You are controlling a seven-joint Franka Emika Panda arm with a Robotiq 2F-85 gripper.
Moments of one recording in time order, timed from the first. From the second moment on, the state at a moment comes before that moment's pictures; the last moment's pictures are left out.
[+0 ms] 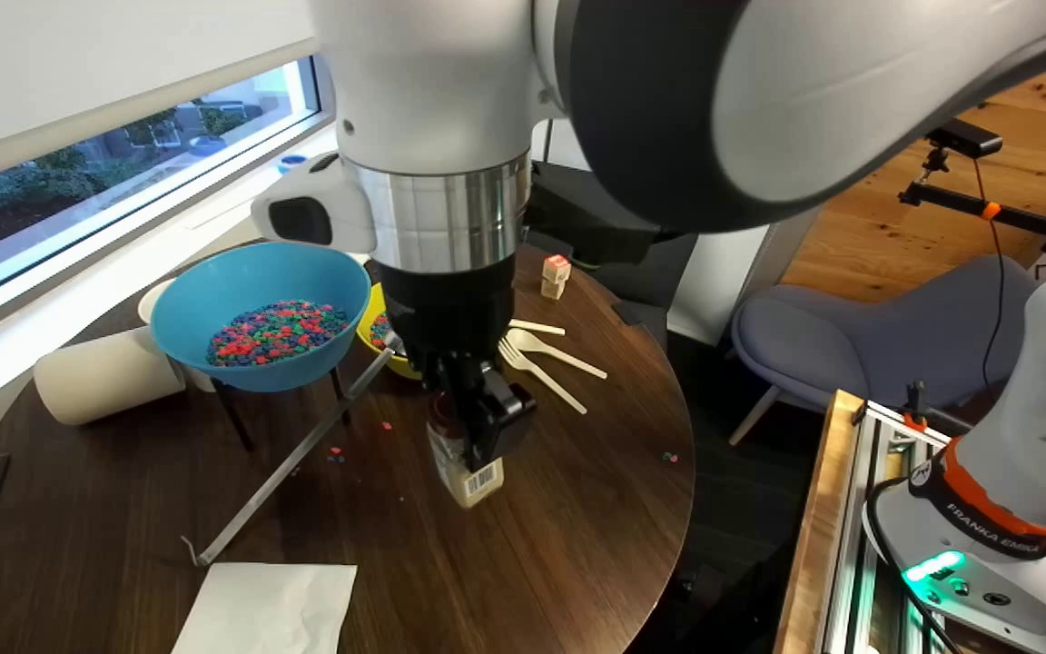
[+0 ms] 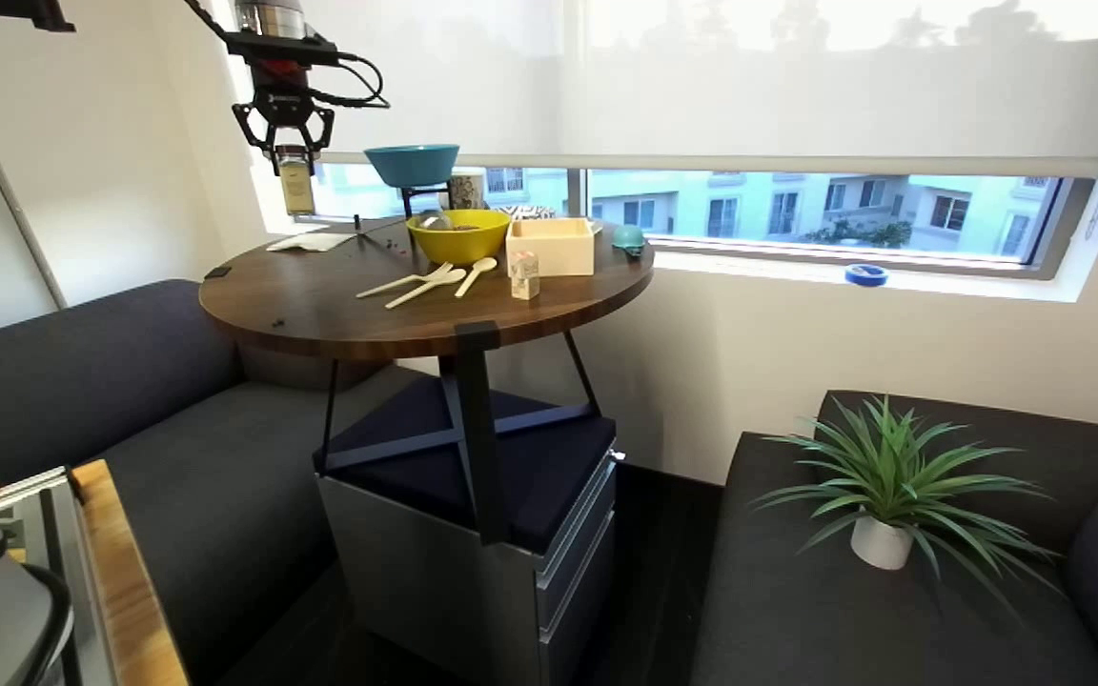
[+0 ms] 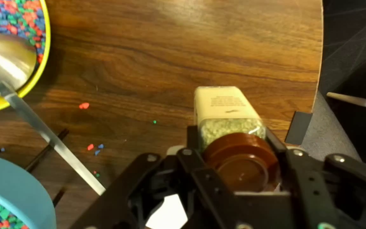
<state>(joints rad) 0.38 0.24 0.38 -1.71 -0.08 1.88 -0.49</state>
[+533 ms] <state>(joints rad) 0.43 0.42 0.38 -1.57 -0.12 1.97 -0.49</state>
